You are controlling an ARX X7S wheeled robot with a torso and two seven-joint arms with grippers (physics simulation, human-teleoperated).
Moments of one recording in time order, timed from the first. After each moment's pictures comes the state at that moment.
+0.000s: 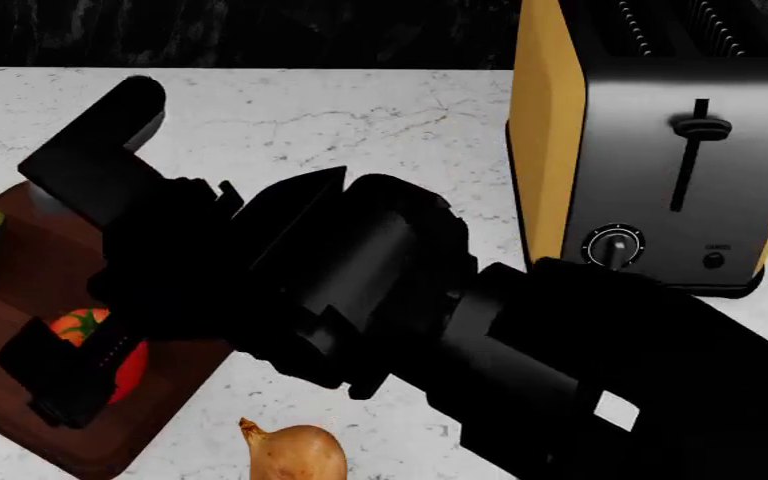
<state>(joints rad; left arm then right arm) -0.55 -1.34 -0.26 0.58 -1.96 -0.84 -0.82 1.63 0.08 -1.56 0.47 1.43 0.55 -0.14</state>
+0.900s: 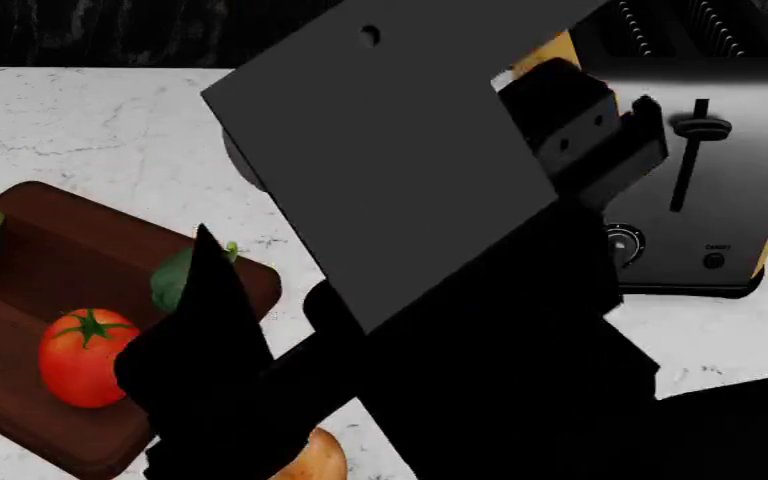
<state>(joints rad) -1.02 -1.19 0.20 0.58 -2.03 -0.92 -0.90 2.03 0.88 -1.26 -0.70 2.13 0.62 0.95</state>
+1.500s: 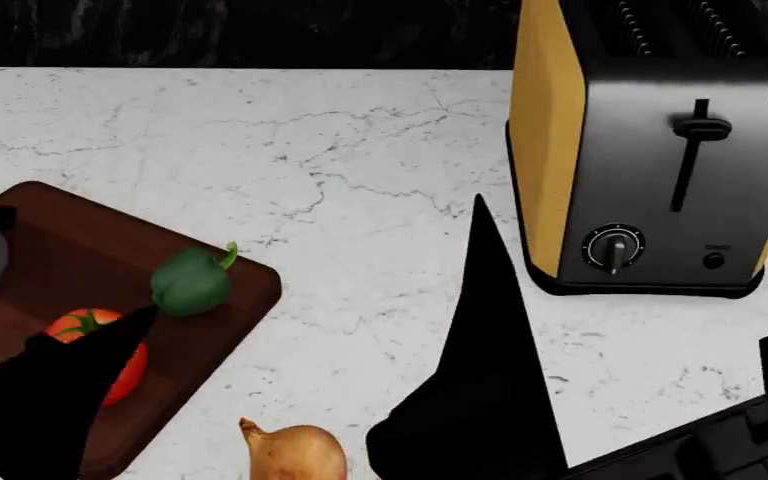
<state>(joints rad) -1.50 -0.83 0.69 0.51 -2.32 -1.11 -1.15 2.30 1.16 -1.06 -0.84 2.56 0.81 1.30</state>
